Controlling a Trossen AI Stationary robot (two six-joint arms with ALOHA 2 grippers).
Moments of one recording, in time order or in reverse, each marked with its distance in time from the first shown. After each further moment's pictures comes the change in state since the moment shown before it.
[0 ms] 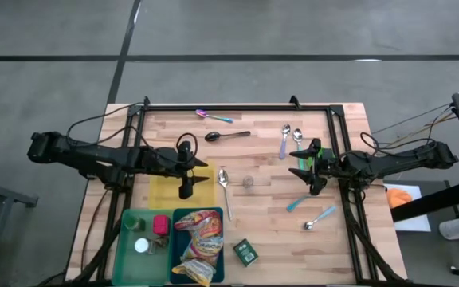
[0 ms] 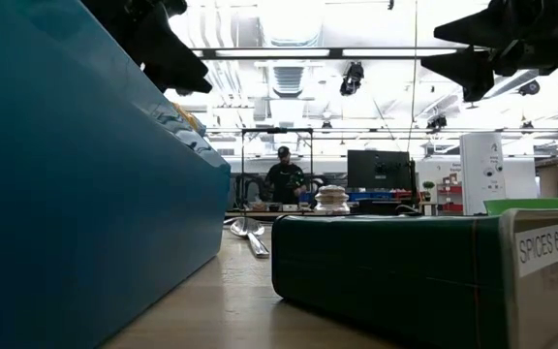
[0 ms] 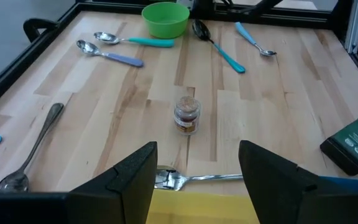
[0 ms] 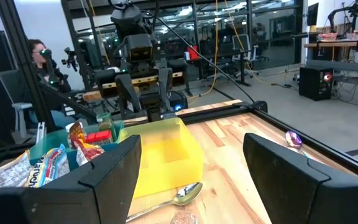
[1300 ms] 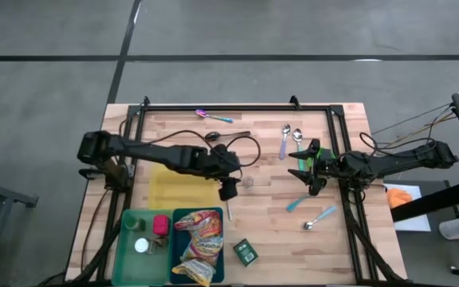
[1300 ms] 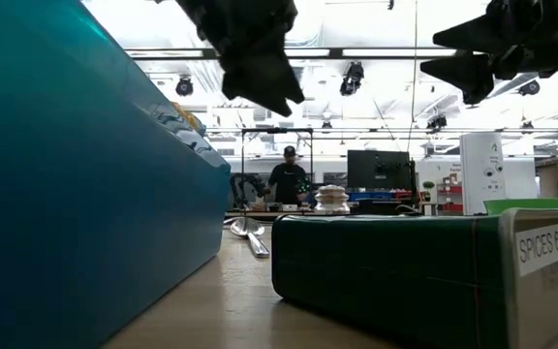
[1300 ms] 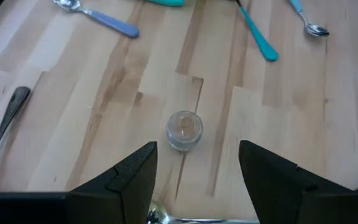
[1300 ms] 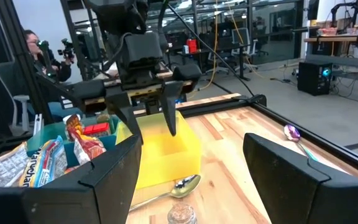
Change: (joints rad) left arm 0.016 0.604 0.618 -0.326 -0.026 -0.128; right arm 0.000 0.011 -0.001 -0.019 0.001 0.000
